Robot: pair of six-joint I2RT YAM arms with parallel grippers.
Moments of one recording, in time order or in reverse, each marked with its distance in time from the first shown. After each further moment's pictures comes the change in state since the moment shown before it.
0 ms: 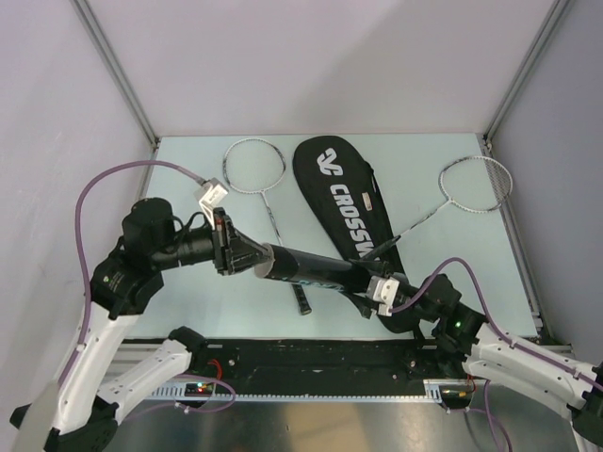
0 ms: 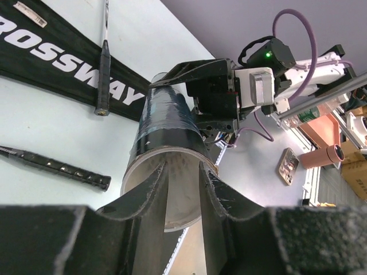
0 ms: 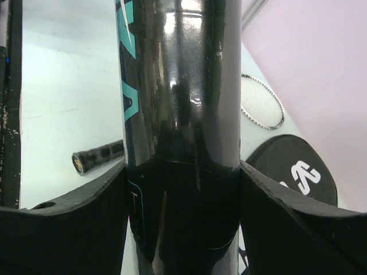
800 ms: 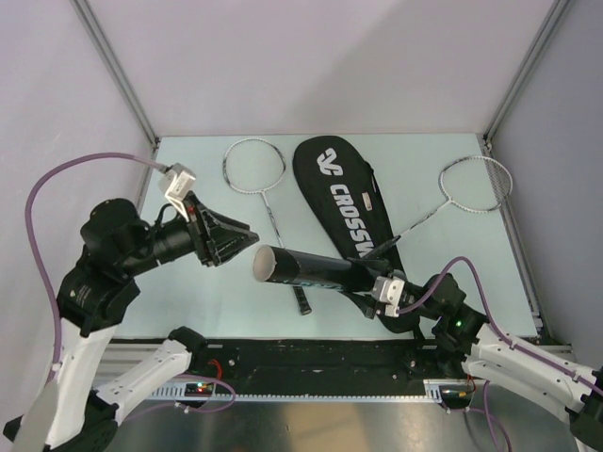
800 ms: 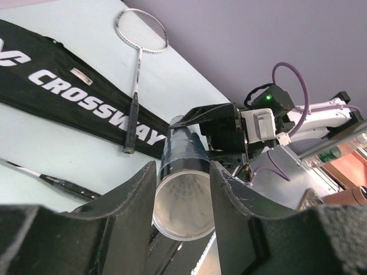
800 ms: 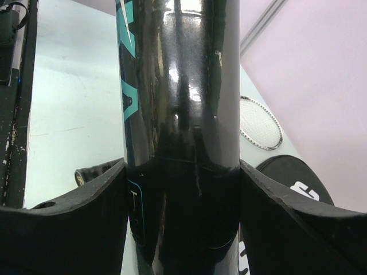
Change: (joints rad) left arm 0.006 0.015 0.190 -0.028 -0.143 0.005; right arm -0.047 0.004 0.001 0.057 -0.080 0.013
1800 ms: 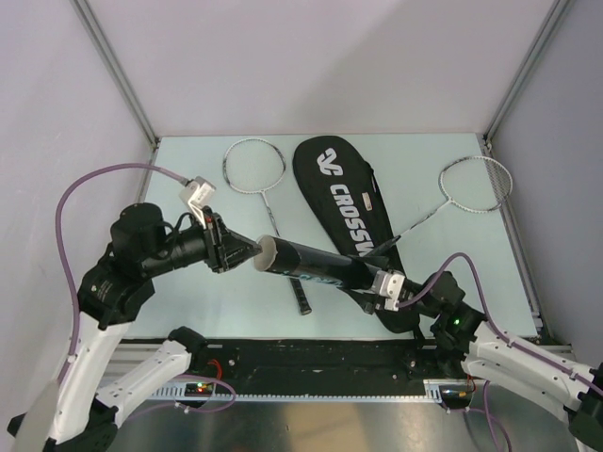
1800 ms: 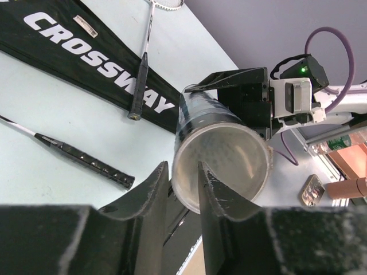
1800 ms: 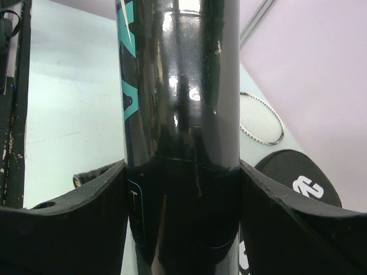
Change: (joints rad) left arm 0.001 -0.042 -0.139 -0.046 -0.035 0.000; right arm -0.011 0.021 0.003 0.041 0.005 0.050
